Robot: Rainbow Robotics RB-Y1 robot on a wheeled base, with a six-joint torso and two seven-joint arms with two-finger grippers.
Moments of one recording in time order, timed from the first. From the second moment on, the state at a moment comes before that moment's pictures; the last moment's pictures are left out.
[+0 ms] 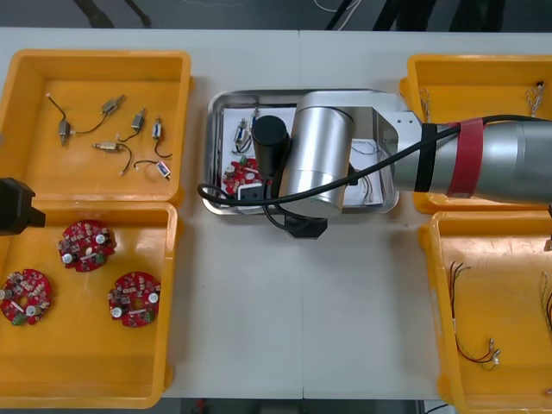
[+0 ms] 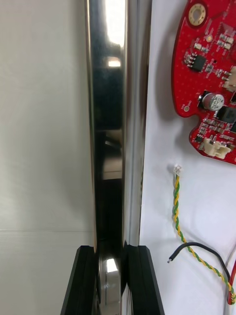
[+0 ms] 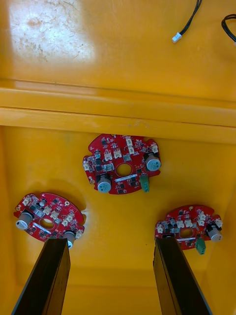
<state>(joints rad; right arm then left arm) -1.31 -0.55 1.34 -1.52 -0.94 1.28 1.77 -0.19 0.83 0.28 -2.18 0.89 1.88 -1.11</state>
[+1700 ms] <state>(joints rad) -1.43 -0.48 1.34 -1.08 -1.15 1.05 2.06 -0.19 0.83 0.28 -2.18 0.89 1.88 -1.11</state>
